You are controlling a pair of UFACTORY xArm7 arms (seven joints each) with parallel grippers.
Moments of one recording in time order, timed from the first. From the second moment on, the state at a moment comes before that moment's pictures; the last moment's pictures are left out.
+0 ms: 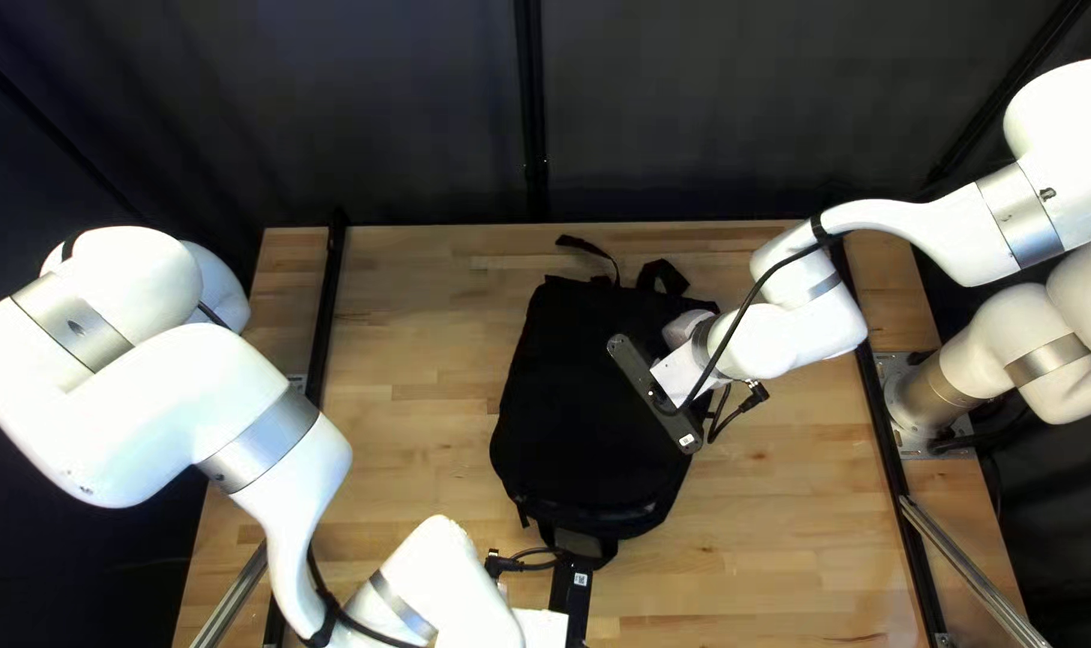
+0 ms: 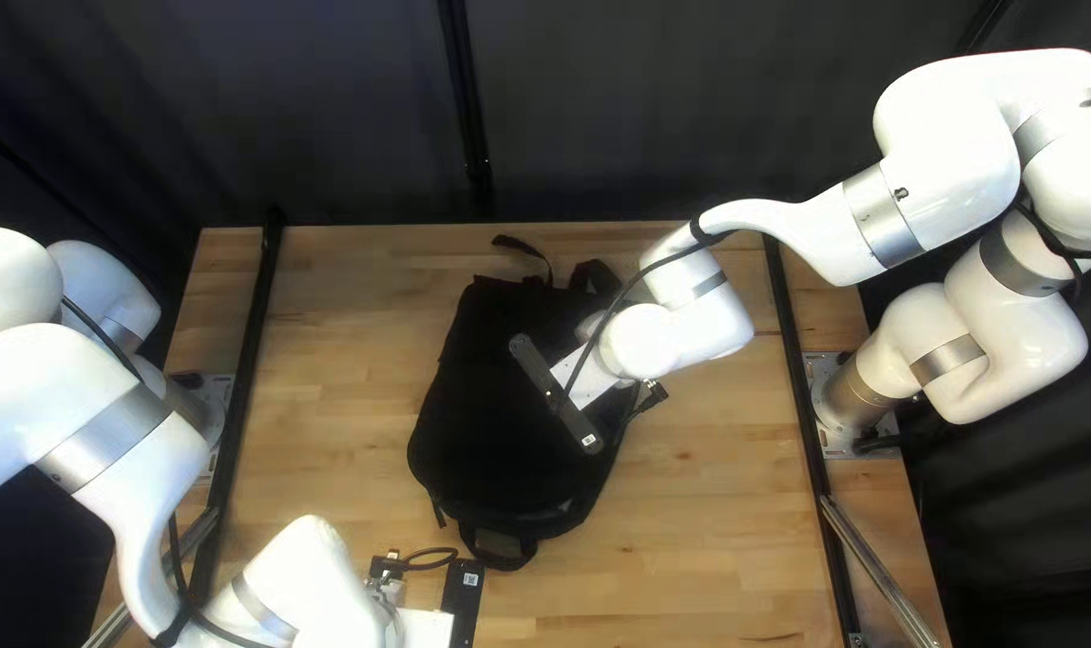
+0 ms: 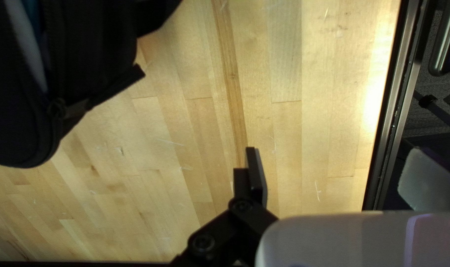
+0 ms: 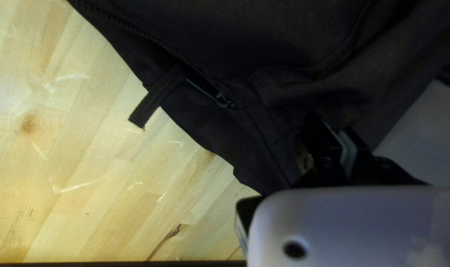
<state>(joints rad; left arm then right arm) -0.41 0.30 -0.31 1.18 0.13 1.06 -0.61 0.34 -0.10 -0.26 0.71 -0.62 0.81 -0.16</state>
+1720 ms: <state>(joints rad) -0.85 0.48 -0.13 1.01 1.00 1.37 -1.91 0.33 -0.10 -0.28 0.68 -0.63 0.74 -0.18</state>
